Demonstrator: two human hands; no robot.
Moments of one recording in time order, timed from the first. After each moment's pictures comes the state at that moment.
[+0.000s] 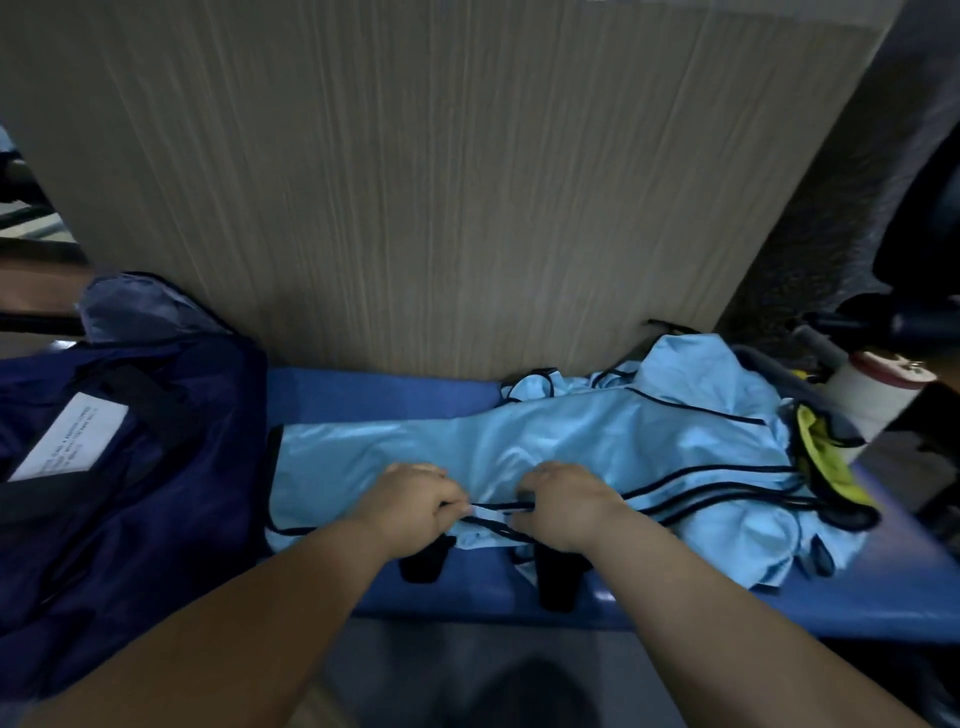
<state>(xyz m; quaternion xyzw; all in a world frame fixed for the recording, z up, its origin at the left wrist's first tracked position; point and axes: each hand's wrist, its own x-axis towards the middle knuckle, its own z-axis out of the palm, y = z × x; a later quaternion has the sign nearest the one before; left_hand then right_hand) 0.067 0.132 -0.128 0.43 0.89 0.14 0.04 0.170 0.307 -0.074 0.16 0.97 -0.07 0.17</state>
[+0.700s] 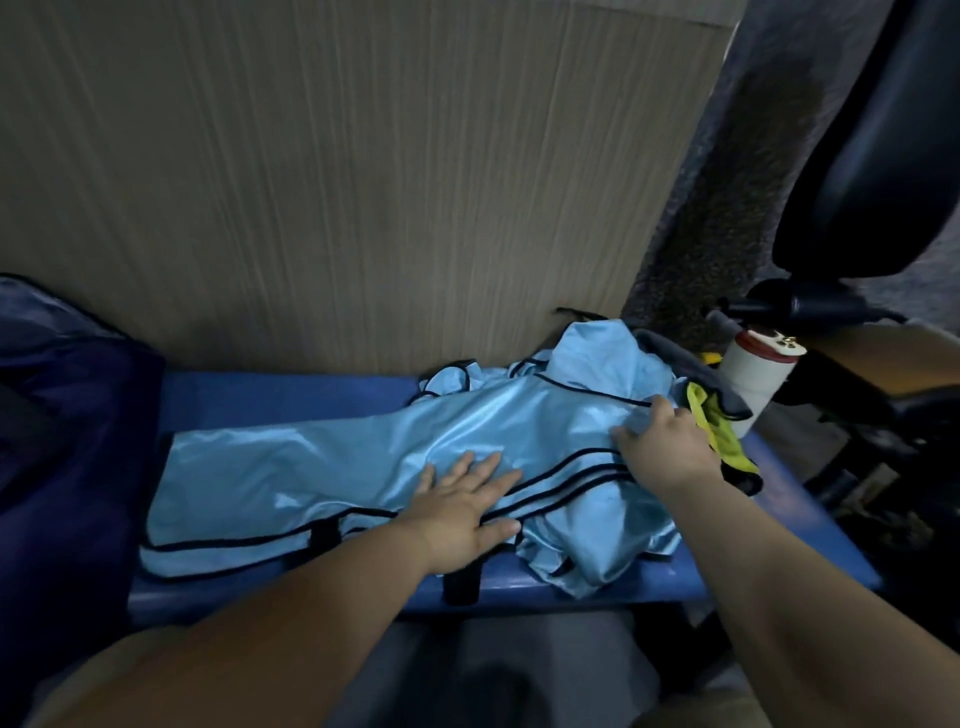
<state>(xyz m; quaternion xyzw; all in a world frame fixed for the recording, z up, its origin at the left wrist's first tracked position) 0.140 0.248 -0.126 0.49 0.85 0.08 0.16 0.252 0.468 -0.050 0.45 0.88 -0.16 -0.05</state>
